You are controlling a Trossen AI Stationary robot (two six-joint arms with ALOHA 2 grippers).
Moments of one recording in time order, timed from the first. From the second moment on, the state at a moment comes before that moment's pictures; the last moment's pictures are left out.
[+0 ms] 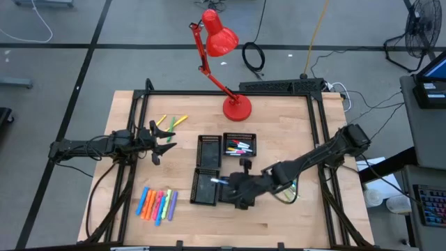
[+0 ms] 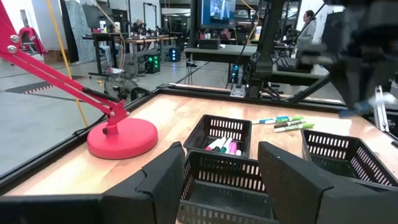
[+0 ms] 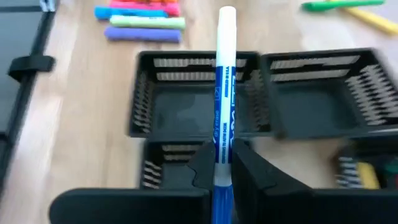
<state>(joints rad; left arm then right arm) 0.03 0.08 0.02 0.06 -0.16 -0.05 0.42 1.75 1.28 -0.34 0.39 0.39</state>
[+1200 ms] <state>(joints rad) 0.03 0.08 0.02 0.06 -0.16 -0.05 0.44 1.84 1.17 -0.40 0.26 0.87</state>
